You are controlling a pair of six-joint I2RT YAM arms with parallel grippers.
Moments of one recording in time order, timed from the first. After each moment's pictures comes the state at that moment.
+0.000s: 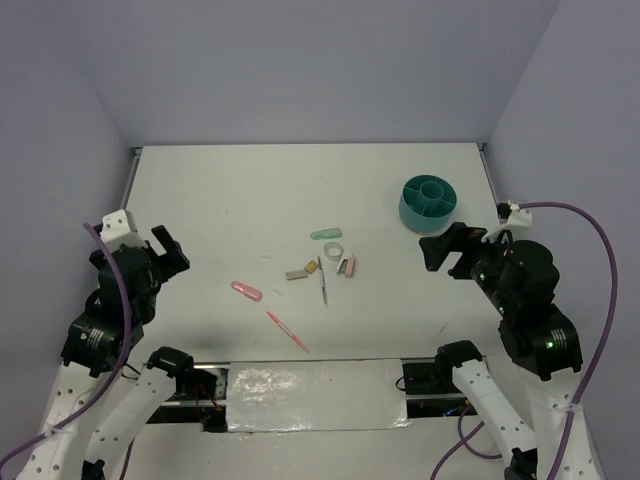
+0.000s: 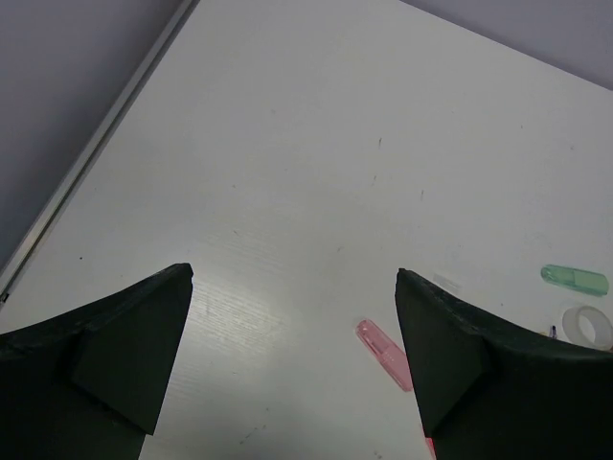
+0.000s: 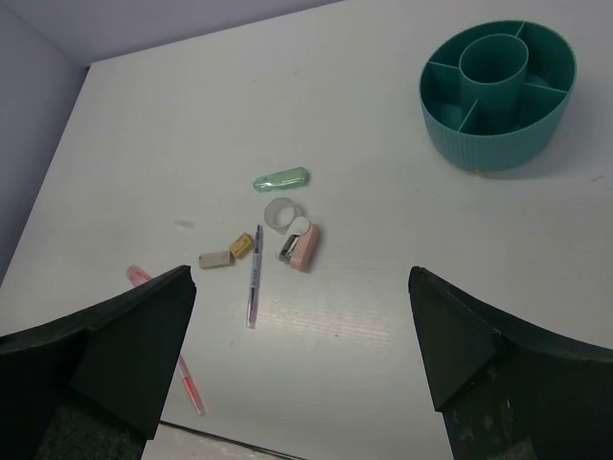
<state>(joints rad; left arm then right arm) -0.30 0.51 0.90 -0.79 -0.57 -0.43 0.20 0.53 1.07 -0.81 -0.04 0.38</state>
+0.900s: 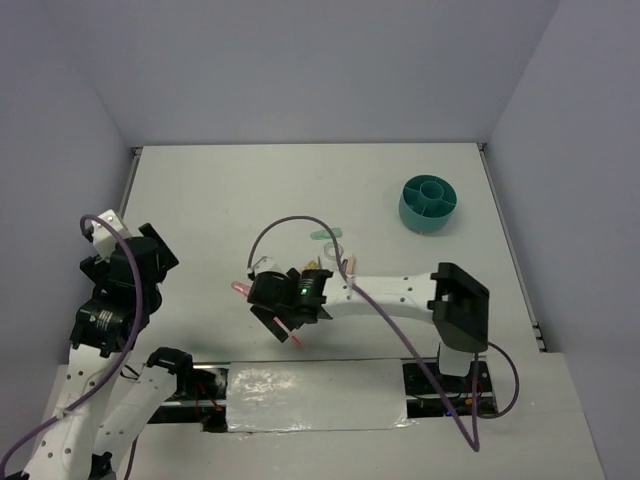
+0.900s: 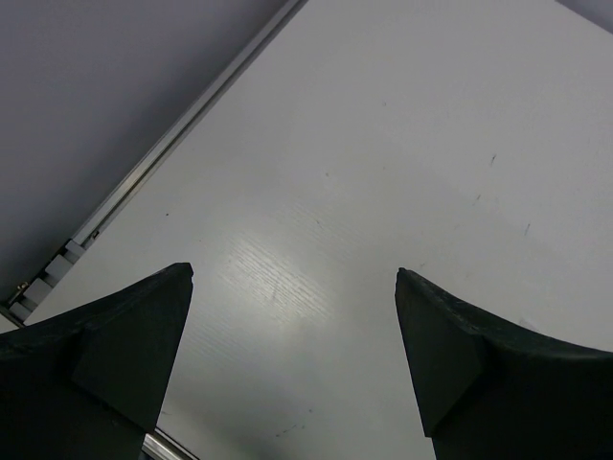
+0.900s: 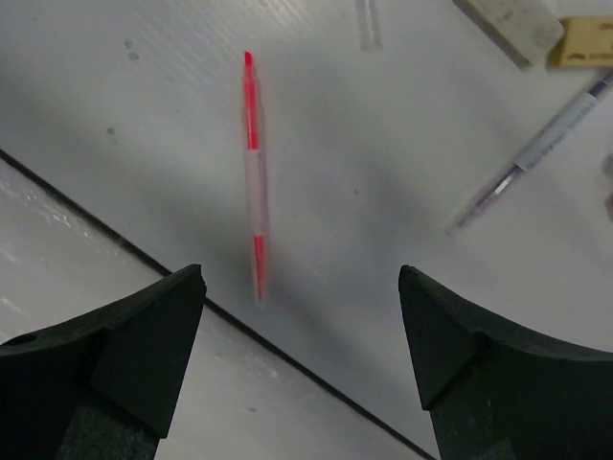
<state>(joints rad) -0.22 0.62 0.91 -0.88 -0.74 -0.53 1.28 1.69 1.30 -0.73 0.29 0.43</state>
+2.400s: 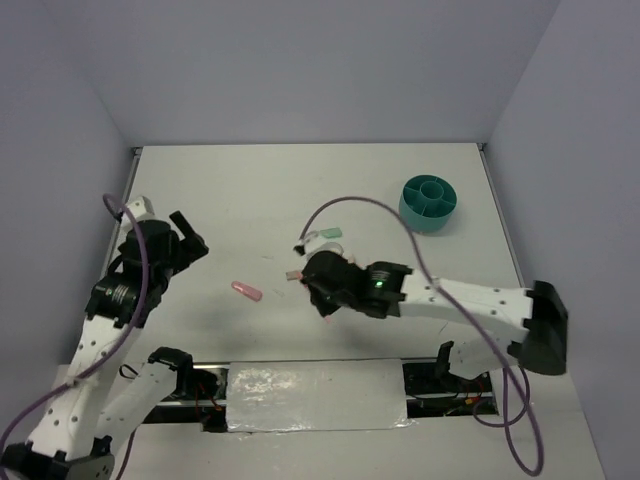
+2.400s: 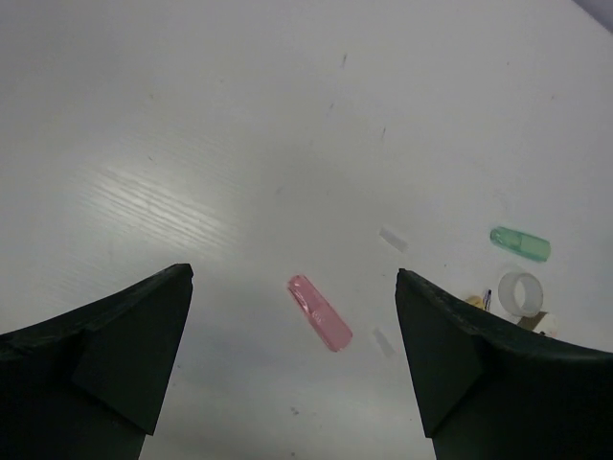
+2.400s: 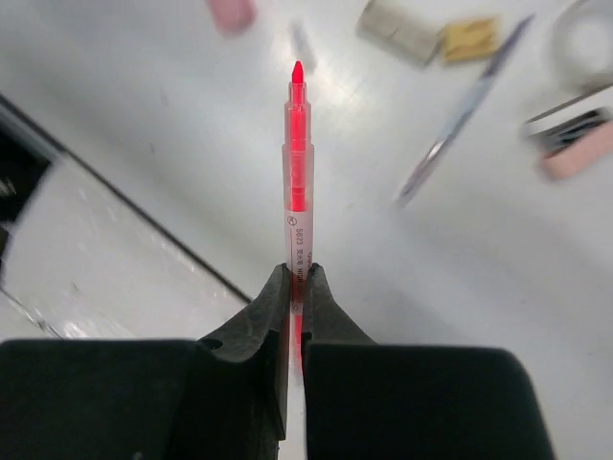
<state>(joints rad) -0.22 0.71 0.91 -0.79 -0.39 -0.64 1.21 1.38 1.08 -0.61 0.25 0.49</state>
